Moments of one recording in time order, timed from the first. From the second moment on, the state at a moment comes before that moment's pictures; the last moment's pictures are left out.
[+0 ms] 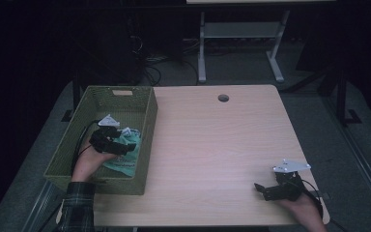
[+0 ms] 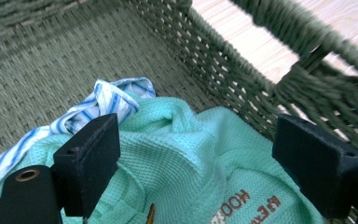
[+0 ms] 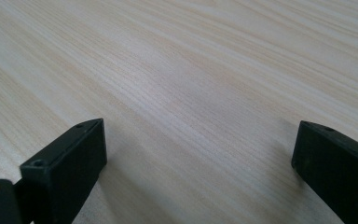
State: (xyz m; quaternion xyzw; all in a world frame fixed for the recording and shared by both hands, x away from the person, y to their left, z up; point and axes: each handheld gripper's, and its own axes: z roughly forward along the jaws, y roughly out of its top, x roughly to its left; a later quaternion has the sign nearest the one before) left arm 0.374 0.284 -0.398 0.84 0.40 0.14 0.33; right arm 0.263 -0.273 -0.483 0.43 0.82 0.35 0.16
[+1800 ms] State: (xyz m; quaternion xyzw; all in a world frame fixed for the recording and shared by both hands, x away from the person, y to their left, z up) left arm 0.377 0.294 -0.398 0.84 0.46 0.08 0.28; right arm 0.263 -0.273 -0.483 0.43 0.82 0.35 0.16
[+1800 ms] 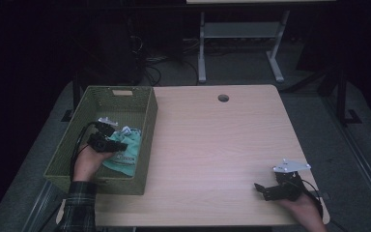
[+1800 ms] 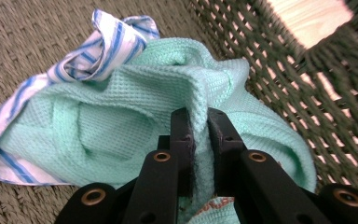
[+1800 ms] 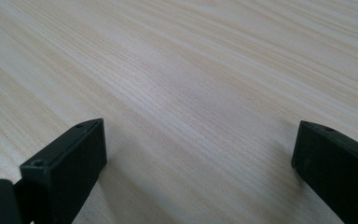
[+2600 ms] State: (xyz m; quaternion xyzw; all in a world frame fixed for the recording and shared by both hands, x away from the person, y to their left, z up) left arm 0.363 0.312 -0.353 0.80 0.45 0.11 0.37; right arm 0.263 -0.273 -0.483 0.43 0.82 0.35 0.16
